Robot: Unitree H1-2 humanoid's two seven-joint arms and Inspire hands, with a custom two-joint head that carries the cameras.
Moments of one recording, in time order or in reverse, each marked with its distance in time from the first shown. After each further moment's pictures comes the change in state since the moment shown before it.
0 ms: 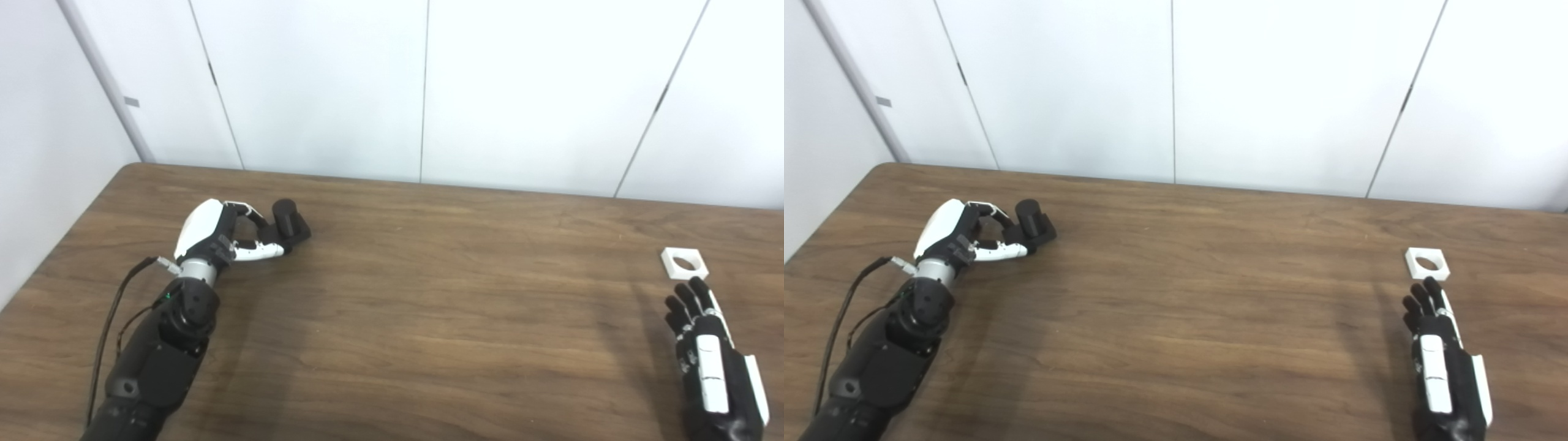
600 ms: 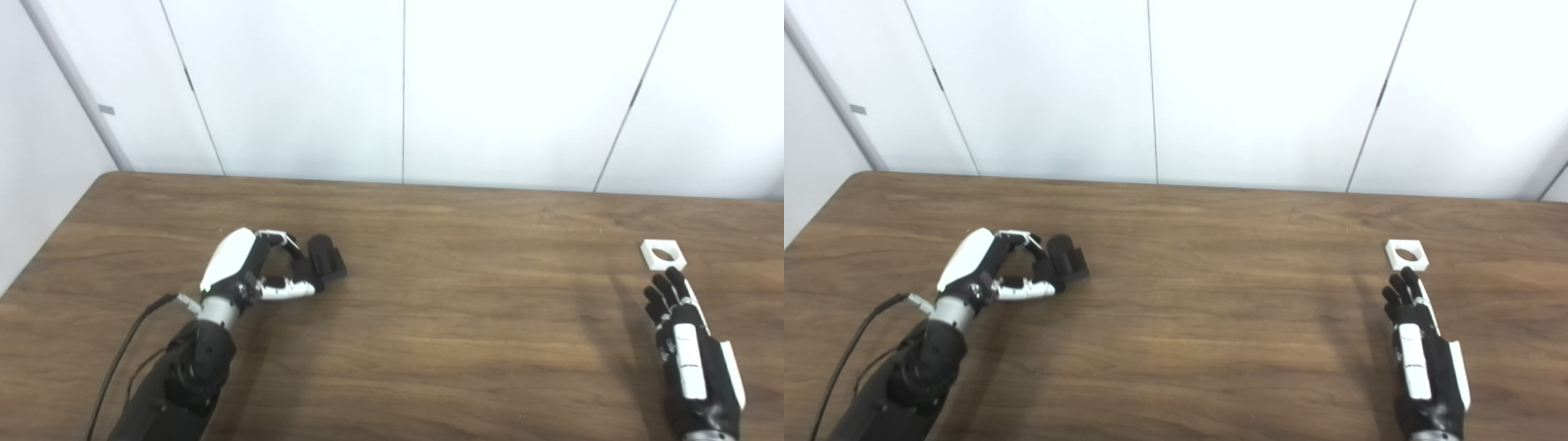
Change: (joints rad) left arm 0.141 -0.050 -0.103 -0.250 0.061 -0.034 -0.053; right arm -0.006 0.008 0.006 0.002 -0.013 0.001 -0.001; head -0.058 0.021
